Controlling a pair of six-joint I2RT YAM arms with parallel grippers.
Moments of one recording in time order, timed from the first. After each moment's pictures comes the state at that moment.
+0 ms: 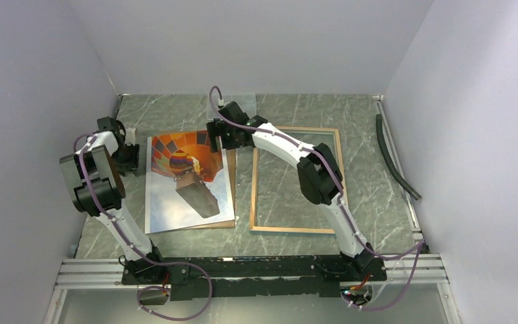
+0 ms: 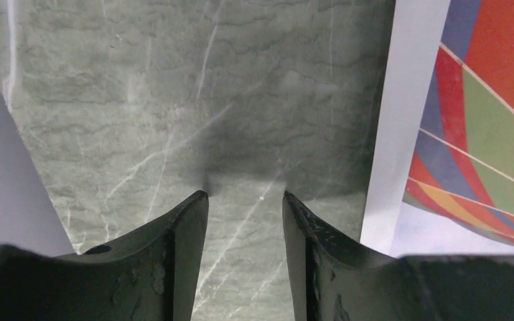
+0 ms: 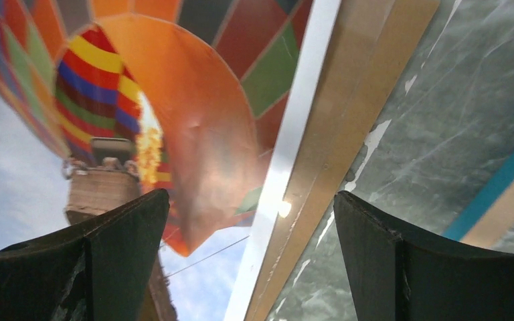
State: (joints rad) left arm 0.38 1.89 1.28 -0.63 -0.01 0.32; right arm 0.76 2.31 2.05 -0.54 -0.02 0.44
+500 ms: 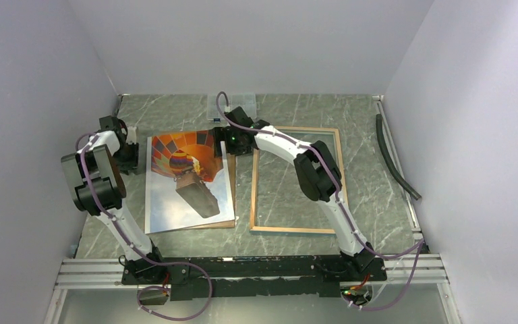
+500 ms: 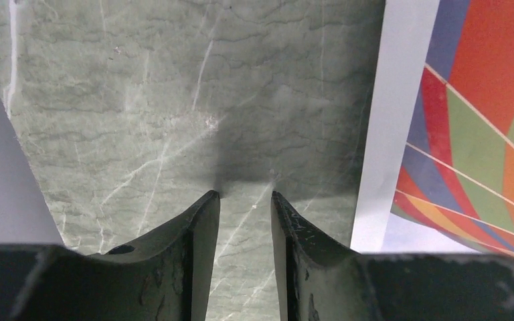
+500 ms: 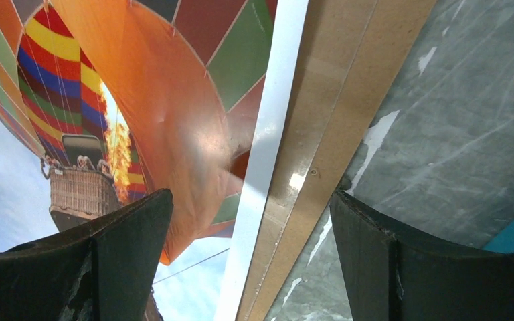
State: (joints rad) left arm 0.37 1.91 1.28 -0.60 -0.01 0.28; right arm 0.71 2.39 2.00 -0.48 -0.14 0.50
